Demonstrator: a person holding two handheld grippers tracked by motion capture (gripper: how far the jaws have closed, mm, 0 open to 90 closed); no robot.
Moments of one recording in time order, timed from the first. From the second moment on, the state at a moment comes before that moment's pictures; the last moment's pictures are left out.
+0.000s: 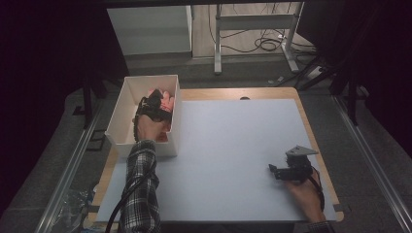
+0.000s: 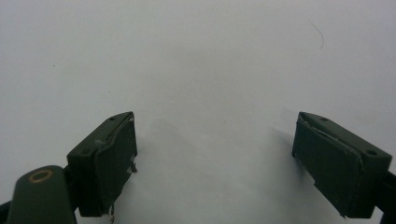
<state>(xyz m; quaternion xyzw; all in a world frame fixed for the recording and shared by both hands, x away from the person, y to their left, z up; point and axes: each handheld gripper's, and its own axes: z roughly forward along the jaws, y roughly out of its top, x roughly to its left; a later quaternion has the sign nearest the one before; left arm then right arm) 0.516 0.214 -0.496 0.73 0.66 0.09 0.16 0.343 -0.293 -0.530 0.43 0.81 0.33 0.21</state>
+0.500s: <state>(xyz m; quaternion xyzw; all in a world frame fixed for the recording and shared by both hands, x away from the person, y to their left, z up) 0.505 0.220 -0.473 0.73 0.65 0.12 0.20 0.343 -0.293 -0.530 0.43 0.81 0.33 0.21</state>
